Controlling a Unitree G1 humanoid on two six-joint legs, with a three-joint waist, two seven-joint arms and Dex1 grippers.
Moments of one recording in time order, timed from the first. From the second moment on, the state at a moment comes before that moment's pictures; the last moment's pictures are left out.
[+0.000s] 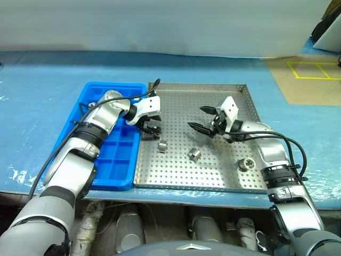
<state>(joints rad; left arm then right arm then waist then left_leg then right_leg) -1.02 0.43 -0.41 0.73 0.11 0.10 -1.32 -0.52 -0.46 0.05 0.26 0.22 0.22 0.90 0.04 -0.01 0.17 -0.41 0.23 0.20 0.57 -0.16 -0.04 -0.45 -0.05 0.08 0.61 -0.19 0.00</state>
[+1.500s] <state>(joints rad) -0.42 0.27 0.20 -0.10 -0.15 0.36 -0.59 -0.72 -0.31 0.09 0.47 0.22 0.17 1.03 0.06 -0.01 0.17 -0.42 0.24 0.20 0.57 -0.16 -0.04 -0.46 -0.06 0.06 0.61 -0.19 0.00</state>
